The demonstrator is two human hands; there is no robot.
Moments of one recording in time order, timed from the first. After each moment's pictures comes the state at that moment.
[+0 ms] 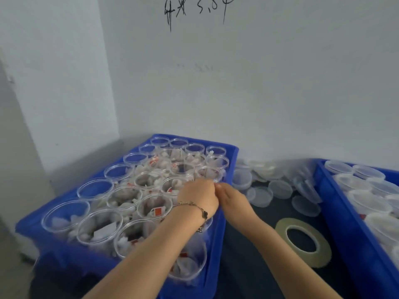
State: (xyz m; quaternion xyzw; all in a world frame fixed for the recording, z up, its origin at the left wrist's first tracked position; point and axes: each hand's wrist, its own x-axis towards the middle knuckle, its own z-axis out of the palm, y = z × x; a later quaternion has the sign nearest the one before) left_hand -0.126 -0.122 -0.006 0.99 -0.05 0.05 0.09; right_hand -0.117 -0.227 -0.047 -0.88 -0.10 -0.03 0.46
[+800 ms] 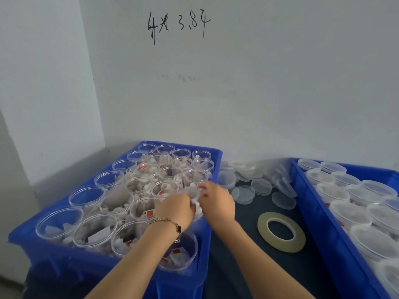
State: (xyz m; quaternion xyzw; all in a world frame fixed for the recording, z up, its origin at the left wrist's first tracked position) left_hand -0.147 -0.093 -0.029 0.99 -0.05 0.04 0.11; right_hand -0.136 -0.203 -0.035 -0.94 -0.01 -0.14 0.30
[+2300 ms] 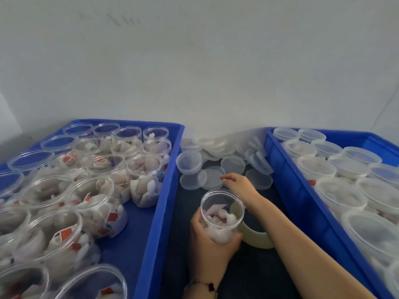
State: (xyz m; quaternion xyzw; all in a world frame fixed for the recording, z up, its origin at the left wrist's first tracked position) left_hand -0.110 -0.268 -0.174 0.74 -0.05 0.05 0.67; right_hand -0.024 -0.391 -0.119 -0.88 0.12 -0.01 0.45
